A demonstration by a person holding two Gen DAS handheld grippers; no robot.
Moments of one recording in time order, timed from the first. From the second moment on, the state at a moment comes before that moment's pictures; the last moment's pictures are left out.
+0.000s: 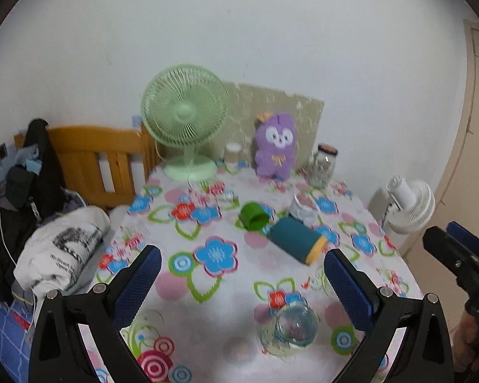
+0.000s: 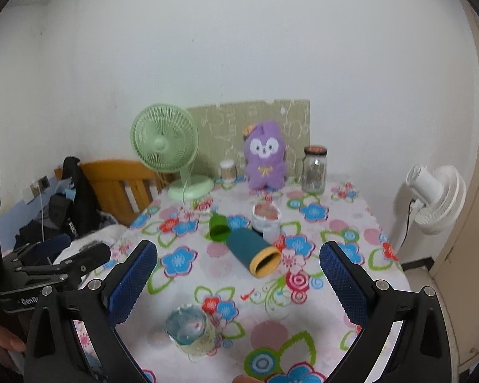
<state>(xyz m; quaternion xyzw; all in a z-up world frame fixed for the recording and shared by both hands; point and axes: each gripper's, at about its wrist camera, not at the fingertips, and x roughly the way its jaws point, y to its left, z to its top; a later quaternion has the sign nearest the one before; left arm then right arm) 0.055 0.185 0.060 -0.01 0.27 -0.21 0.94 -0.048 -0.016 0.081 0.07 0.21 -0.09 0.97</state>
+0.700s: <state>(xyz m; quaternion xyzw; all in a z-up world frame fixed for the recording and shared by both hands) 0.028 0.203 0.097 -0.03 0.16 -0.18 0.97 -0.061 0.019 0.111 0.03 0.14 -0.10 0.98</state>
